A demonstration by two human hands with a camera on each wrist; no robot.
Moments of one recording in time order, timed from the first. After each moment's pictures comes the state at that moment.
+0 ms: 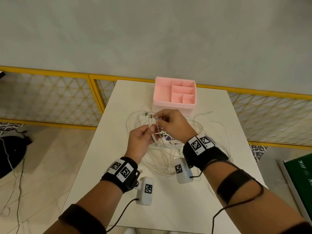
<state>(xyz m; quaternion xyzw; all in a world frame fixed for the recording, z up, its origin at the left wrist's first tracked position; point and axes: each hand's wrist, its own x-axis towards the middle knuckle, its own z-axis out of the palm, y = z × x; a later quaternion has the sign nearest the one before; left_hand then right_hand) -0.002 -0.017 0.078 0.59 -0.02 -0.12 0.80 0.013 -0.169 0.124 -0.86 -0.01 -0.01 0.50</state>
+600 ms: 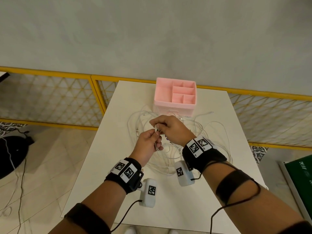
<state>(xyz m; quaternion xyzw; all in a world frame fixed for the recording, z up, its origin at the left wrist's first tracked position) -0.014 -0.026 0.074 0.59 0.00 -0.21 0.78 0.003 -0.168 0.116 -0.86 -0.06 0.06 0.51</state>
